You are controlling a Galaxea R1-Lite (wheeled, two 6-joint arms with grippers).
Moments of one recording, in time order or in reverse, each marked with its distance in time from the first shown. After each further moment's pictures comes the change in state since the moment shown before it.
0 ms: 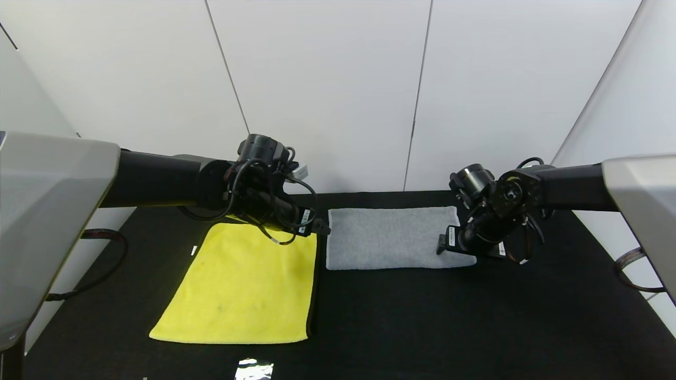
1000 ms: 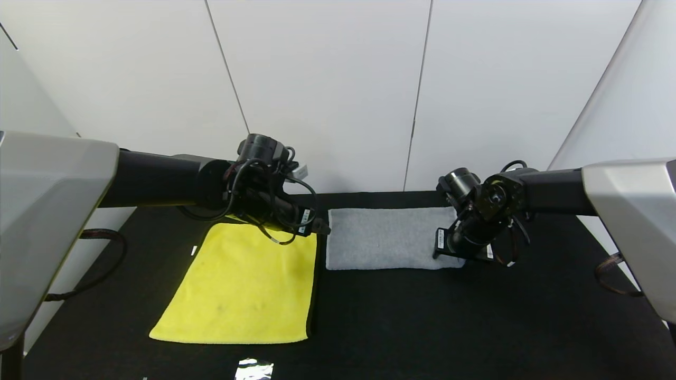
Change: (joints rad) left arm 0.000 -0.003 0.002 0.000 -0.001 0.000; right arm 0.036 0.044 -0.061 0.029 0.001 0.039
